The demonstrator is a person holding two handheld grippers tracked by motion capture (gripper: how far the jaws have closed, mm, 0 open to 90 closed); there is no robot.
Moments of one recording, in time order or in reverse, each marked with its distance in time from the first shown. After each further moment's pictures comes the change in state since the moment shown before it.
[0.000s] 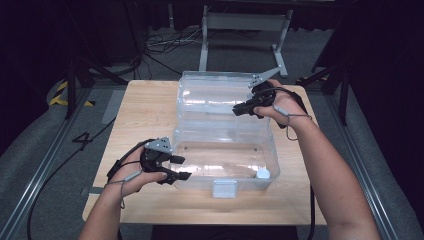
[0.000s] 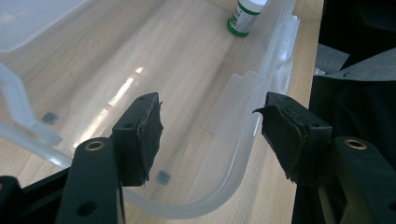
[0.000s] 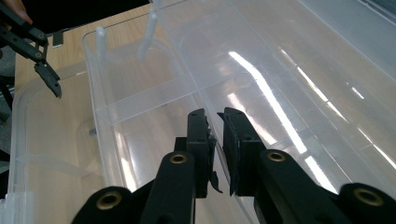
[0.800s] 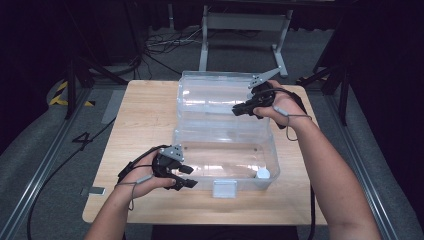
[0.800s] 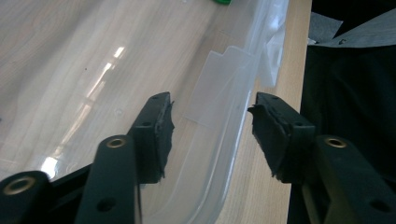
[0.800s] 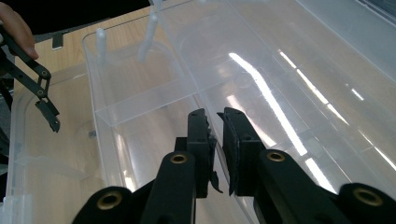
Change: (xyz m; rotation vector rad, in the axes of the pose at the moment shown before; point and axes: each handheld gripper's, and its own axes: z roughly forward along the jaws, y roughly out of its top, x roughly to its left) left arm -0.006 0.001 0.025 0.113 -0.050 0.054; right arm 0.001 -0.001 0.001 -0.009 -0.006 -0.001
